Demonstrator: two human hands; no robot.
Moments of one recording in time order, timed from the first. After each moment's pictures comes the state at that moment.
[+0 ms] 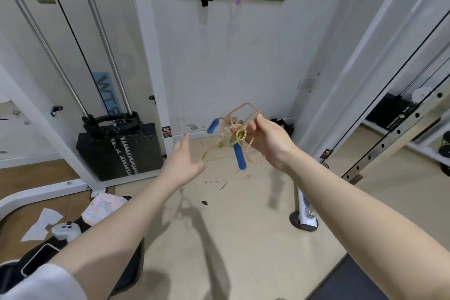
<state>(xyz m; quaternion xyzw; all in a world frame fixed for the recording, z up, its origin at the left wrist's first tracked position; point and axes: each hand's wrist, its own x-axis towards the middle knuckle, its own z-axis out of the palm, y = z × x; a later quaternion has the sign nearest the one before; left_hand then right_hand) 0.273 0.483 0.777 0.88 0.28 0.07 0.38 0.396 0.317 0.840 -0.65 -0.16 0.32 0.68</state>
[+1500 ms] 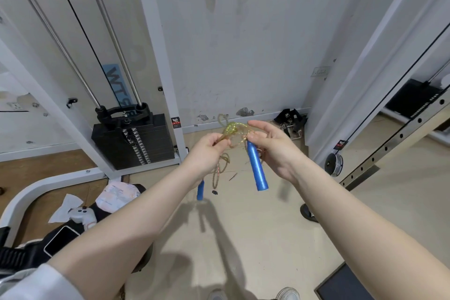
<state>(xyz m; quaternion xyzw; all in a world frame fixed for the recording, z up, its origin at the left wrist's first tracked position) 0.284 0.419 0.810 0.74 0.26 0.07 0.62 0.382 0.293 0.817 -0.60 -0.12 0.36 0.70</state>
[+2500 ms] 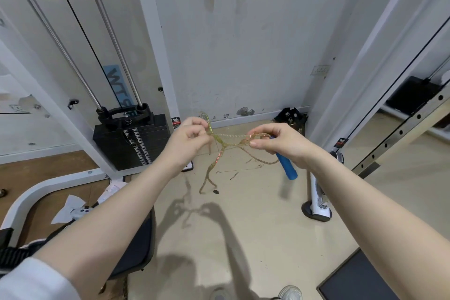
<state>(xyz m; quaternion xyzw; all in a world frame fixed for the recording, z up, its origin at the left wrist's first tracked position) 0.267 0.454 0.818 0.78 0.20 0.17 0.57 0.398 0.269 0.831 -0.76 -0.29 0.31 0.48</state>
